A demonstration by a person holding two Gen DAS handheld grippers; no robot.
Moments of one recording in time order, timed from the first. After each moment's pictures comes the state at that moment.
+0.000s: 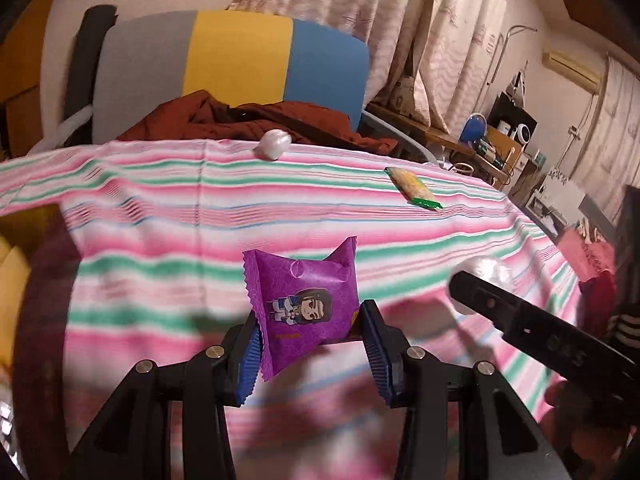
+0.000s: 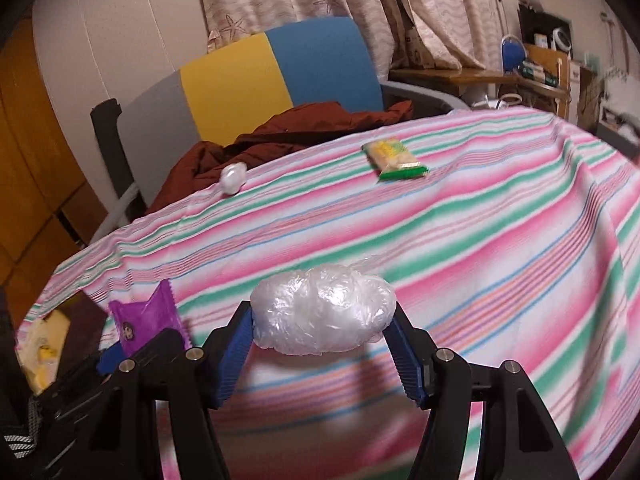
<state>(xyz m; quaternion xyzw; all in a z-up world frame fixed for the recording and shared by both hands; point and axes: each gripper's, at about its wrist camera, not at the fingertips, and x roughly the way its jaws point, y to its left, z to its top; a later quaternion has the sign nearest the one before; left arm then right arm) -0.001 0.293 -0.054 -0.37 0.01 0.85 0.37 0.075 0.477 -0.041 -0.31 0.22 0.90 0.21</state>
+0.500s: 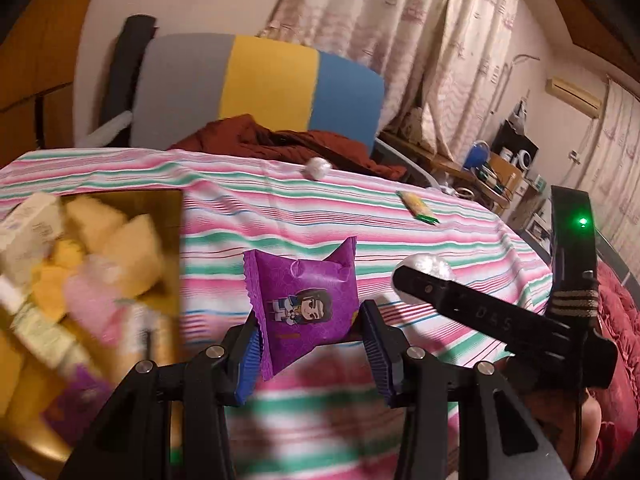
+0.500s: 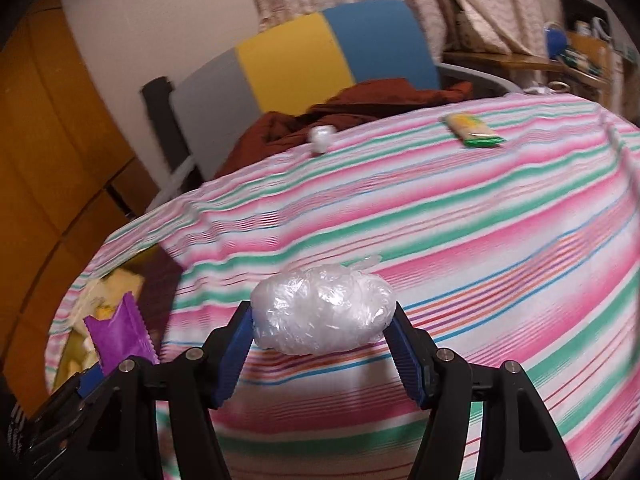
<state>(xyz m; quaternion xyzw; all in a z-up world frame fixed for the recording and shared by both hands) 0.042 0.170 -0.019 -0.34 -0.02 0.87 0.34 0.076 0.390 -0.035 -0.33 0.23 0.91 0.11</state>
